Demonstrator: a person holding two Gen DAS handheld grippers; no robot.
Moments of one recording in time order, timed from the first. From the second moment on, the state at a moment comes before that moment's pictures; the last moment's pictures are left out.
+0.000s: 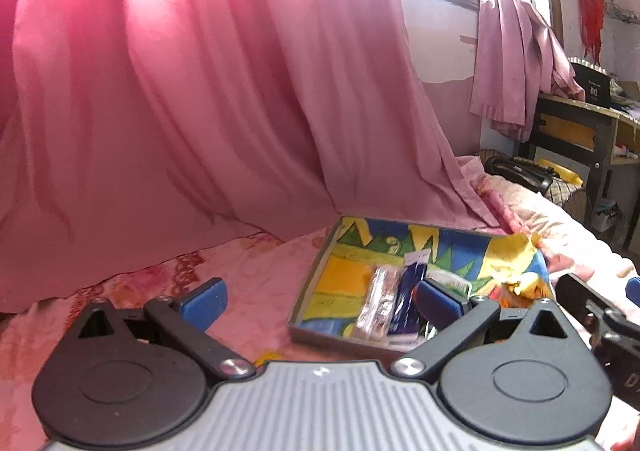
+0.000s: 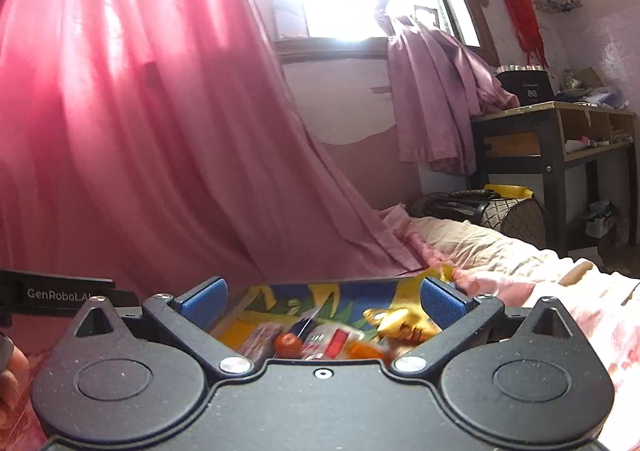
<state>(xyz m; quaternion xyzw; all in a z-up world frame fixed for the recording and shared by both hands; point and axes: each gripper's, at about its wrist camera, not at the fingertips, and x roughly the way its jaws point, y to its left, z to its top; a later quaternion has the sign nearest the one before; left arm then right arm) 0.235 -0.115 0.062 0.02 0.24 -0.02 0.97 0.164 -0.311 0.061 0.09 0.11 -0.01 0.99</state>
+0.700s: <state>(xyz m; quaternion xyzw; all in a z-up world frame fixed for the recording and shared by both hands) 0.165 -0.025 0.028 0.07 0.27 0.03 0.96 0.093 -0.213 0.040 0.01 0.17 0.07 0.98</state>
